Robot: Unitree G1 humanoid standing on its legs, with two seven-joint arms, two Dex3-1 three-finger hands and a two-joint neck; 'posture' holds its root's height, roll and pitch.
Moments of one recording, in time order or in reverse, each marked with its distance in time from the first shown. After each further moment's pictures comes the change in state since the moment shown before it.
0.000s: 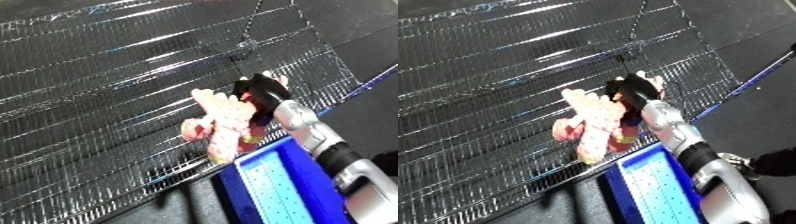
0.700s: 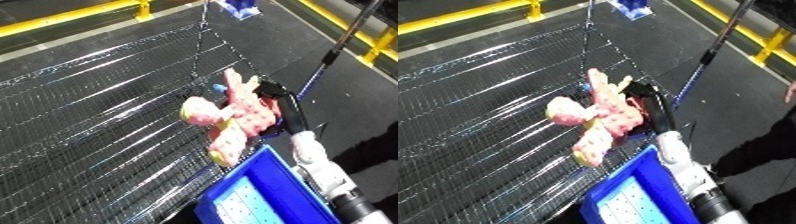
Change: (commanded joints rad) left arm 0.020 -0.049 0.028 0.009 0.040 0.017 0.007; right arm 0.496 0.215 -0.662 -0.443 0.278 -0.115 -0.228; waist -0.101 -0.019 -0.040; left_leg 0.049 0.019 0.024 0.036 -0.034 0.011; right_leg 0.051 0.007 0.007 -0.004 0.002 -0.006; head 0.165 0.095
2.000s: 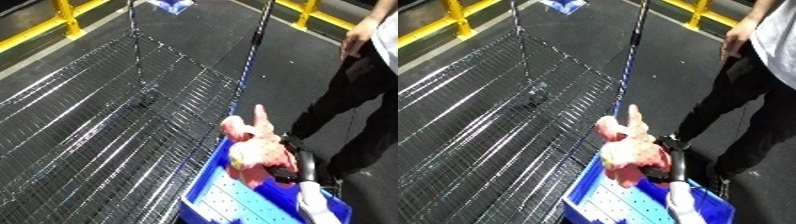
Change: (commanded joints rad) left arm -0.012 -0.011 -0.009 0.018 0.035 -0.006 0.002; right arm 0.186 0.249 -0.217 0.274 0.248 -0.103 -0.077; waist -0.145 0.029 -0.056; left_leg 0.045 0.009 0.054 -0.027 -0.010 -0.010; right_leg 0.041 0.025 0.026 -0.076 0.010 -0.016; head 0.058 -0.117
